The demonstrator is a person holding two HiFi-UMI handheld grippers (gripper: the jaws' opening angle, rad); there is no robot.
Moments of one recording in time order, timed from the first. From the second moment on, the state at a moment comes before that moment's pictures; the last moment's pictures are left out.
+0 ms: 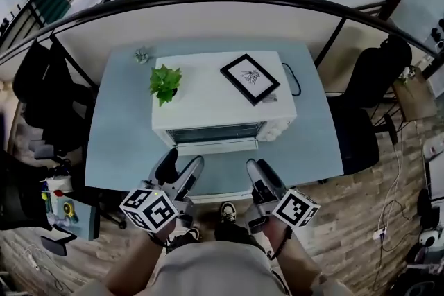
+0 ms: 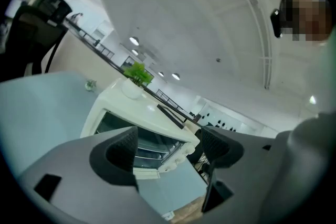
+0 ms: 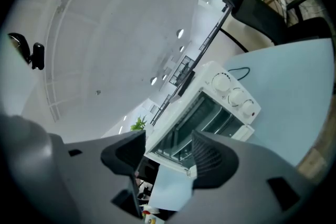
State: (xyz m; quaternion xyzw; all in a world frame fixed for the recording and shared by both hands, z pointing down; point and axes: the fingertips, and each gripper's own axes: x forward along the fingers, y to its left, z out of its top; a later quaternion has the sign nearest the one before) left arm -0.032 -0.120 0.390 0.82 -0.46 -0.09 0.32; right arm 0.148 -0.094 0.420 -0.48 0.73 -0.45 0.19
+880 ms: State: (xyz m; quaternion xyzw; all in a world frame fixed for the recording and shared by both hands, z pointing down) left arm -0.029 -0.187 0.505 0.65 -0.49 -0.28 0.51; right arm 0.147 -0.185 0.516 -0.43 0.67 -0.56 0.22
